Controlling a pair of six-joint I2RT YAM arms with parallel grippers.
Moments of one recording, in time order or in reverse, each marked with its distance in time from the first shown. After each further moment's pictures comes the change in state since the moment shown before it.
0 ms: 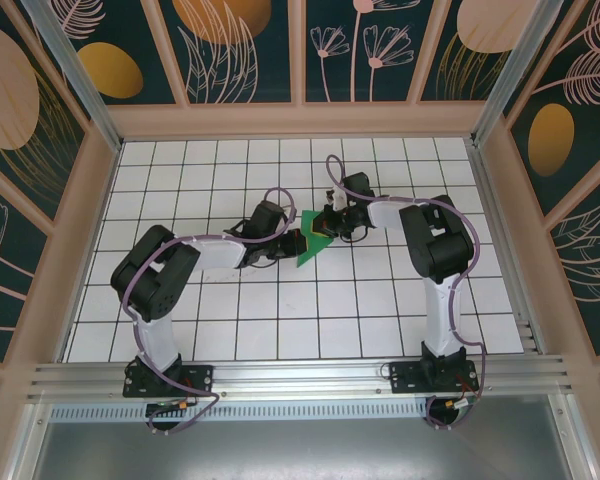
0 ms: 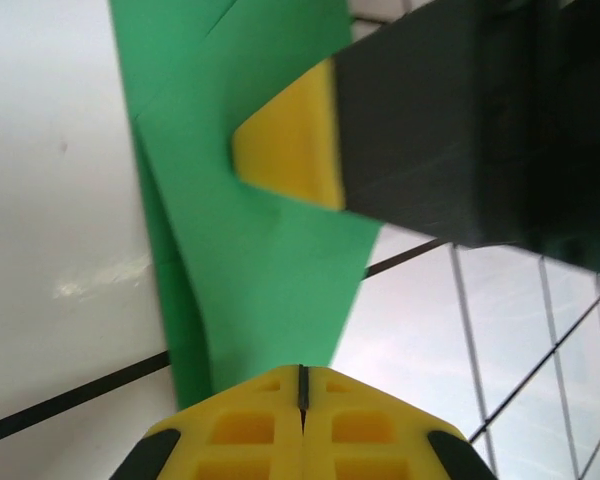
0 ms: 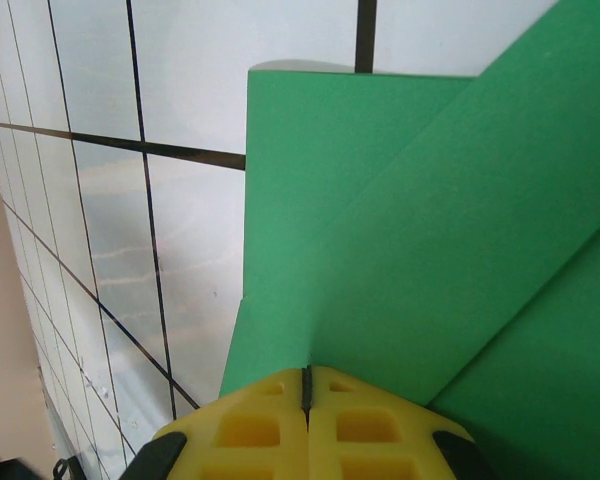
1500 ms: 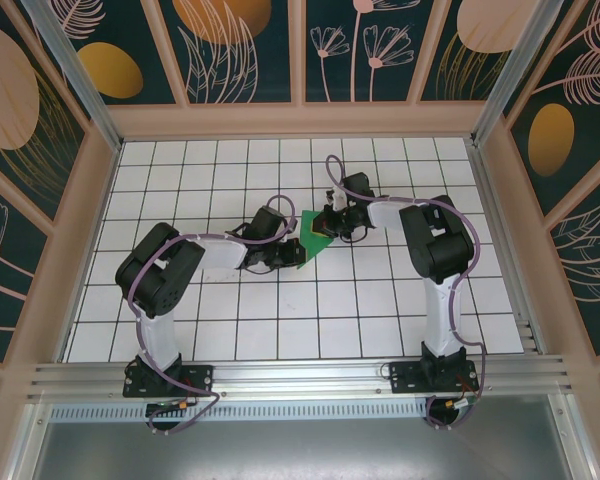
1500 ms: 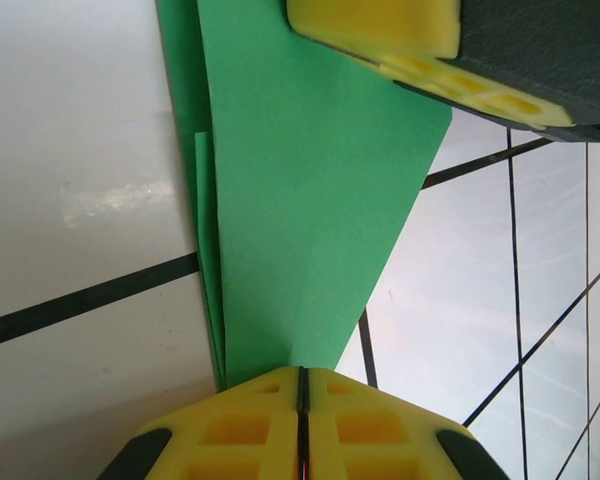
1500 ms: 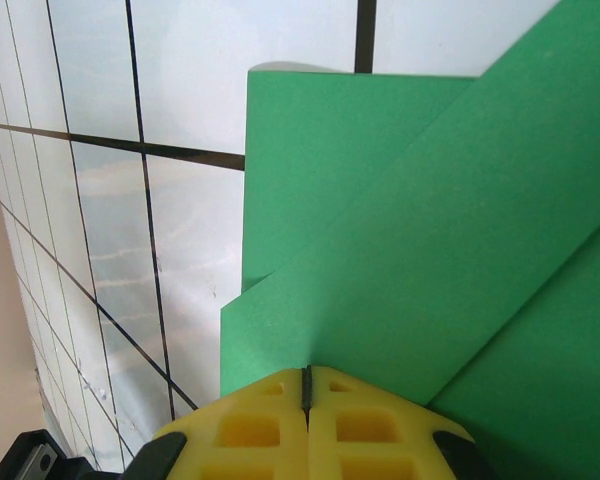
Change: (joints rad) left arm 0.005 0.026 -0.011 -0.074 0.092 0.002; right arm 0.001 -0.003 -0.005 0.003 0.008 0.000
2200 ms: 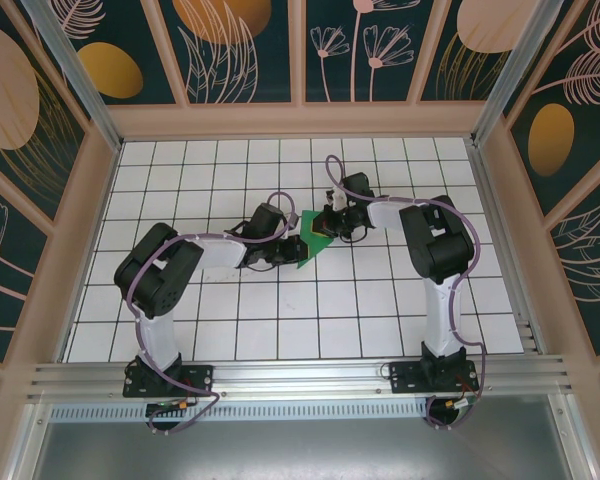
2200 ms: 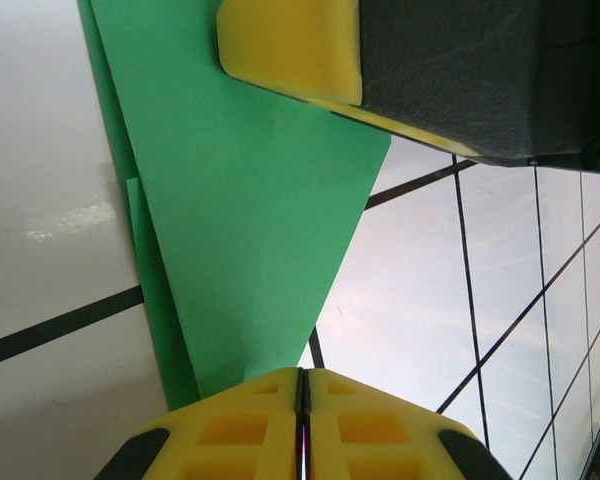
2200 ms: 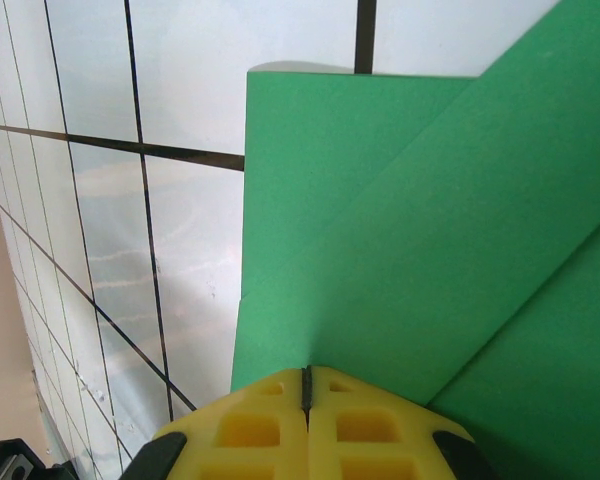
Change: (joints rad) left arm 0.003 -0.006 0.008 0.042 0.035 -0.002; right arm 0.002 -0.002 0.000 -0.001 0.008 0.000
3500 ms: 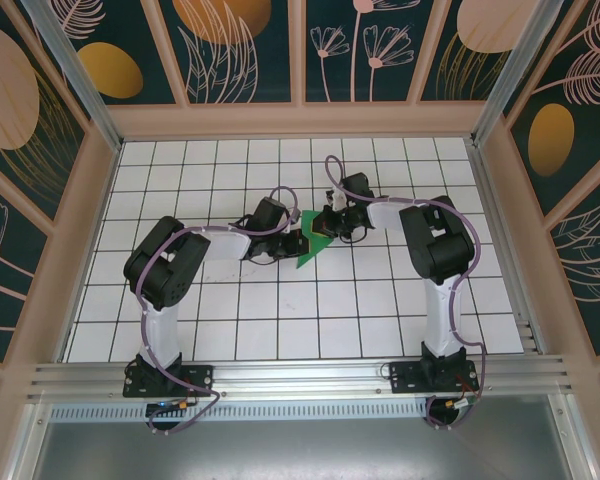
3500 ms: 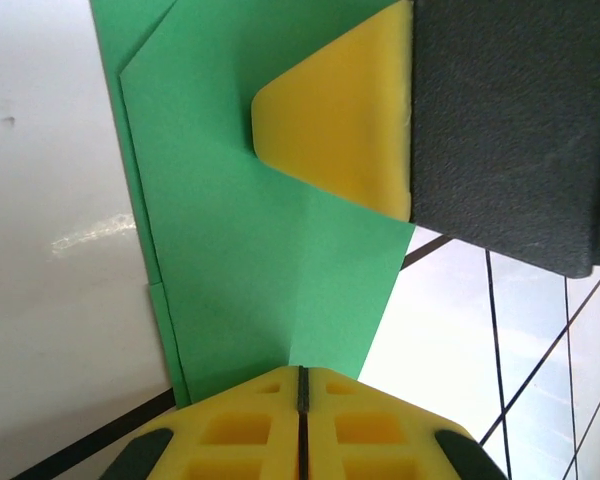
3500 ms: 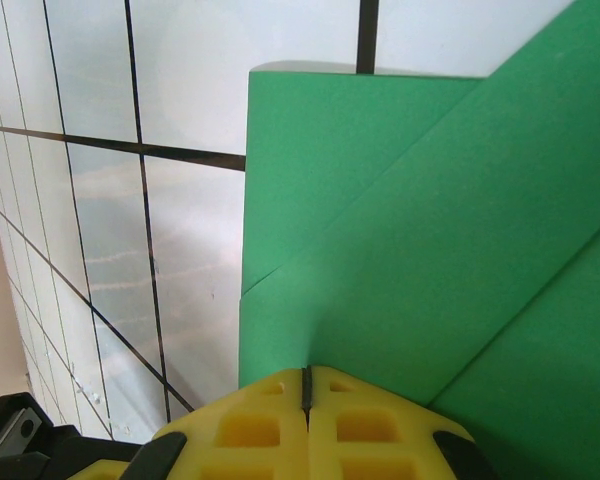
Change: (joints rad) left arm 0.023 0.077 0.090 -0.038 -0.004 0.030; right arm 0.004 -0.007 -0.006 0.007 0.012 0.000
